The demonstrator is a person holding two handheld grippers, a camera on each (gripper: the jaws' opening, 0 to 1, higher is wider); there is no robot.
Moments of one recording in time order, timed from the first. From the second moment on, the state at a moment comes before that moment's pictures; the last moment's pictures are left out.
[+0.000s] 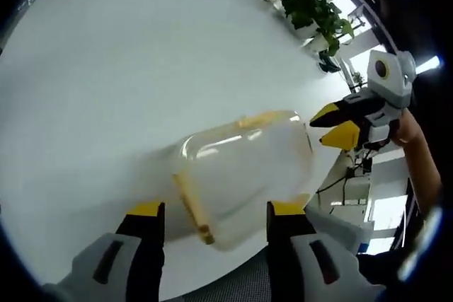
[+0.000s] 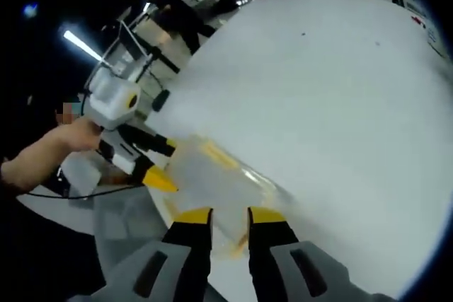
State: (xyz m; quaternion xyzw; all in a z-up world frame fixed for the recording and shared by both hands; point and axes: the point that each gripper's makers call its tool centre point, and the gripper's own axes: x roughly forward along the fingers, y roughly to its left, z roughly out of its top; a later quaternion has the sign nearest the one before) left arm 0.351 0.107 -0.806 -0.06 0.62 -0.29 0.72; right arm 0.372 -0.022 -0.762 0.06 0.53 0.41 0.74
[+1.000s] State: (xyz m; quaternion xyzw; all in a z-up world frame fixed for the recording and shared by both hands) left arm 0.364 0.089 -0.774 0.16 0.53 -0.39 0.74; right arm 0.367 0.004 -0.766 -0.05 0.50 0.47 0.72
